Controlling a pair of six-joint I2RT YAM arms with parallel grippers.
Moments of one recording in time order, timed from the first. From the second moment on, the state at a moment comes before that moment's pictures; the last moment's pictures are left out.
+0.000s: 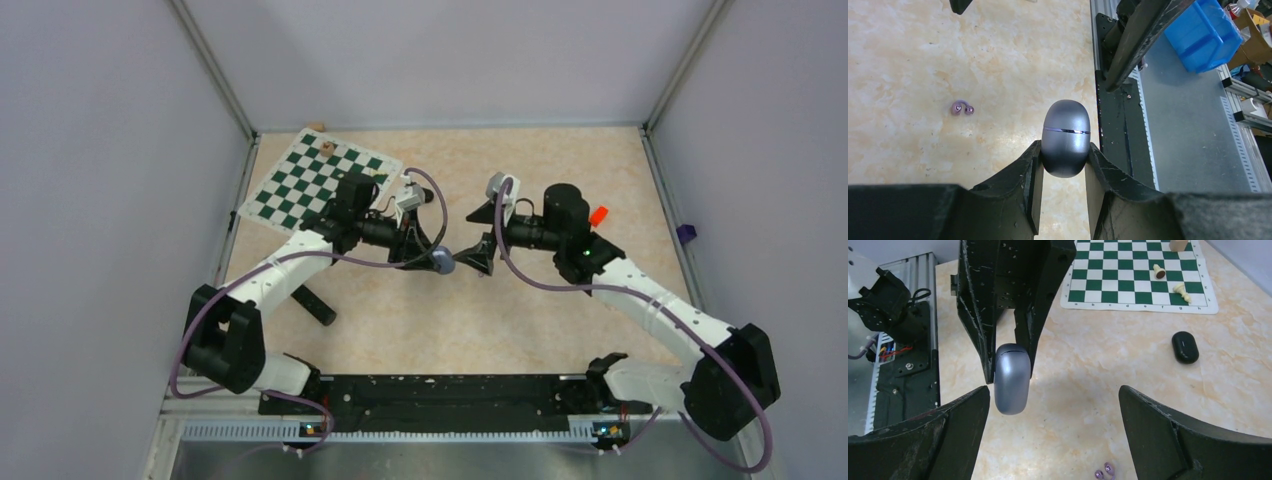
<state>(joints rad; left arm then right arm) -0.44 1.41 0.99 -0.22 1.18 0.16 0.56 1.15 0.83 0.10 -0.72 -0.10</state>
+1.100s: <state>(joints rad) -0.43 1.42 1.00 -0.22 1.10 0.16 0.65 1.19 0.82 0.08 -0.43 -0.20</state>
